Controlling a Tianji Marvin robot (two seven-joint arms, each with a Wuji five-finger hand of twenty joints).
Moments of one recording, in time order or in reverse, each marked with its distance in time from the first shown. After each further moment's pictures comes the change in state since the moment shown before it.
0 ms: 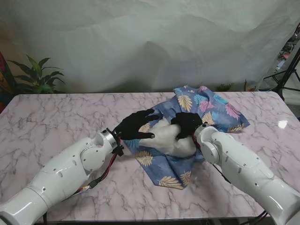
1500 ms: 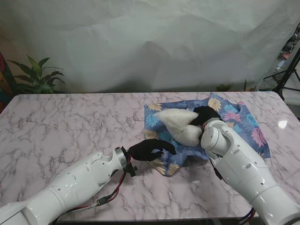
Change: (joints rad) left arm -0.046 -0.100 0.203 0.242 -0.328 -0.376 -0.077; right arm -0.110 -0.067 0.278 -0.140 0.357 0.473 0.089; left_hand 0.232 -0.230 0.784 -0.106 0.308 -0.107 0.244 -0.095 0.420 -0.120 0.194 -0.143 0.452 -0.070 0.033 -0.067 0.211 -0.004 0.211 -0.068; right_hand 0.134 0.066 0.010 -0.001 0.079 0.106 0.026 0.125 0.048 0.109 0.023 0.041 0.061 -0.011 0.074 0.127 0.037 -0.024 0.084 0.054
